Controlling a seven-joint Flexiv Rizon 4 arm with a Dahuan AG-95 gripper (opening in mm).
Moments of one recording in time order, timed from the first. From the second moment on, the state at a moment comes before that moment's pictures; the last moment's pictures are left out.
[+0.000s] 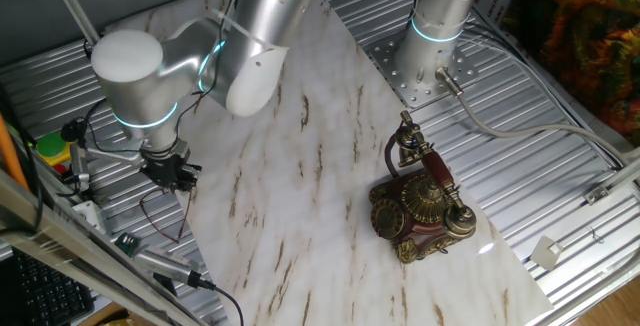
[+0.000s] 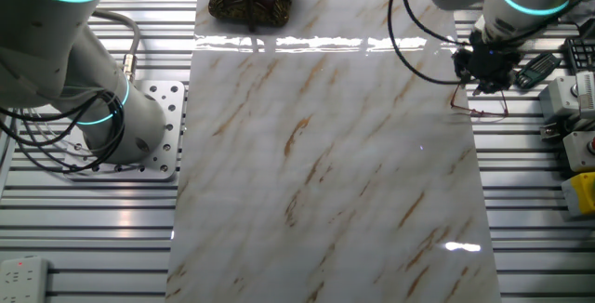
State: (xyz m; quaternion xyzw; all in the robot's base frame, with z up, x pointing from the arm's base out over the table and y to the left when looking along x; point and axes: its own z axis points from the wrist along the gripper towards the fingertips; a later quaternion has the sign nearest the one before) arm 0.712 0.071 0.044 -0.44 0.90 0.00 0.06
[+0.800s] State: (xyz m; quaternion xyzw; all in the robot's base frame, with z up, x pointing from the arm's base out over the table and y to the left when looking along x) arm 0.712 0.068 0.032 -0.45 0.89 0.00 0.05
